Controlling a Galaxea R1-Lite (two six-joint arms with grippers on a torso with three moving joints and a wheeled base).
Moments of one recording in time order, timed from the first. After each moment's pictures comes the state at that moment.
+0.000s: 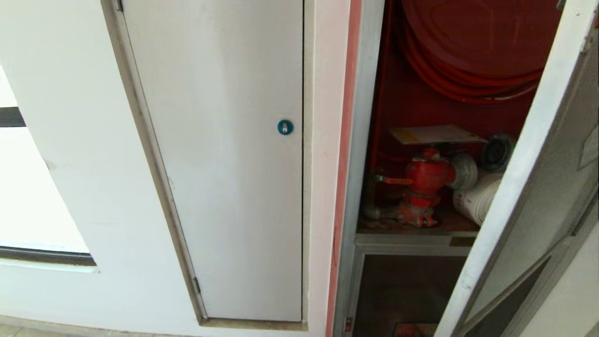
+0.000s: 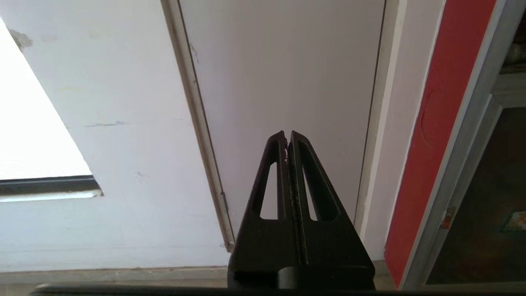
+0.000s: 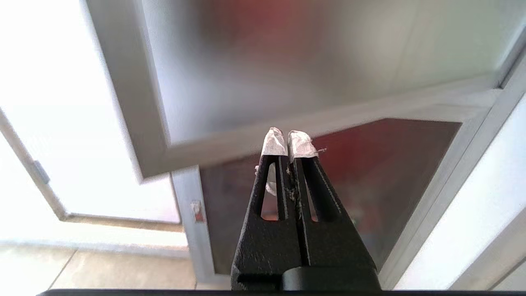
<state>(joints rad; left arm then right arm) -0.02 0.00 0.00 -0.07 -0.04 0.06 0.01 0.00 0.00 0.01 0.00 -0.01</state>
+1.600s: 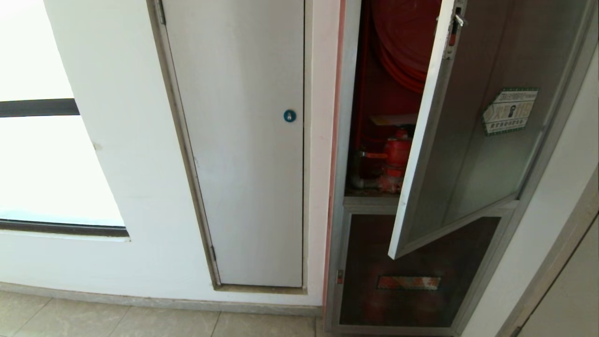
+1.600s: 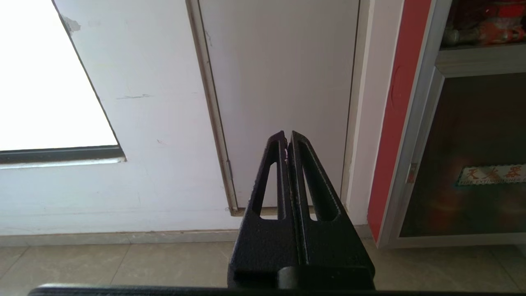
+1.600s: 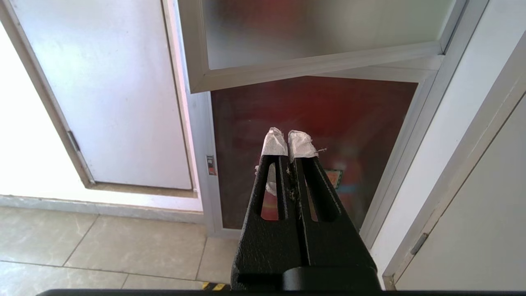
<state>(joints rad) -0.02 0.00 0.00 -0.07 -0.04 0.05 0.01 0.00 0.00 0.01 0.00 -0.01</state>
